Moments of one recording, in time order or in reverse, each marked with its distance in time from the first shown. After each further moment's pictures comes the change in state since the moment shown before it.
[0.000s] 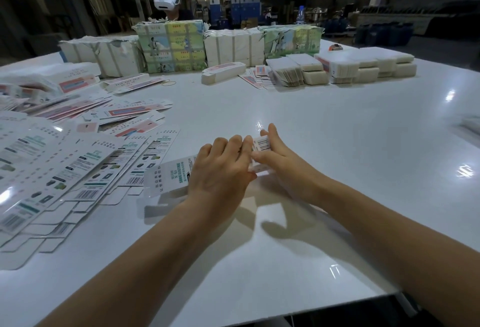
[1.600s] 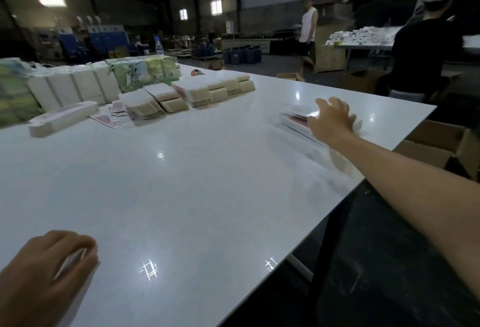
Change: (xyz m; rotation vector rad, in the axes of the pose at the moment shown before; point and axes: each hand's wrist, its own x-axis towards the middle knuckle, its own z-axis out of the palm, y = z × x) left_hand -0.003 -0.035 0.063 -0.411 -0.480 0.096; right_hand -0.141 0.009 -0.336 -1.129 1.126 0.491
